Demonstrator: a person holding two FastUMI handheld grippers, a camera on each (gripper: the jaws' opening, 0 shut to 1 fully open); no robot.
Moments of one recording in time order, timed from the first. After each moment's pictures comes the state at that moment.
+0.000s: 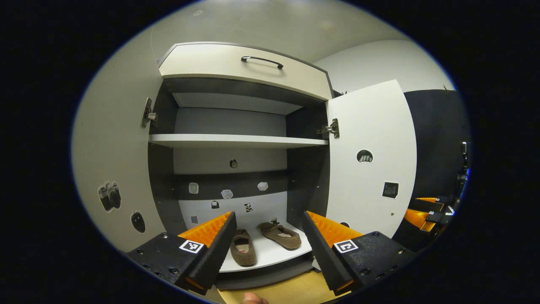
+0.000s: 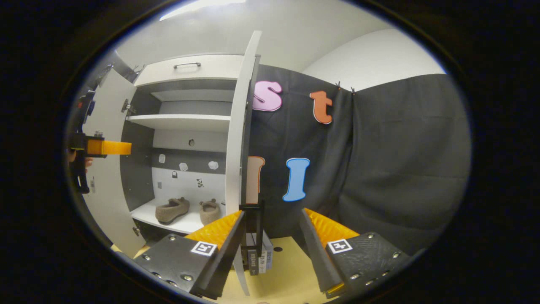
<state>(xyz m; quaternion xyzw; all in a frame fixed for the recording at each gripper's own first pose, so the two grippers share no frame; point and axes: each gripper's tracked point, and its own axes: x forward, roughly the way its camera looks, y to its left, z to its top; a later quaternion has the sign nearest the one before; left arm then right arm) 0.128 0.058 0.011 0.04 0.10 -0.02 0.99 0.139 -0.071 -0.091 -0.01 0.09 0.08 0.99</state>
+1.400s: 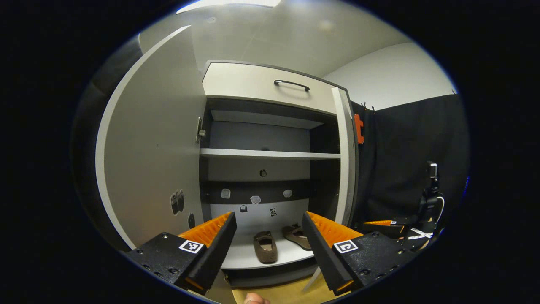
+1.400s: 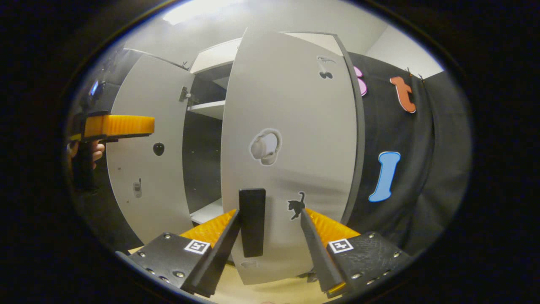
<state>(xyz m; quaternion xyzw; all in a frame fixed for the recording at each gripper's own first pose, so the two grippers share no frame) 0.068 0.101 0.048 0.04 0.07 0.06 1.00 0.166 0.136 -0.120 0.02 0.13 0.31 0.94</state>
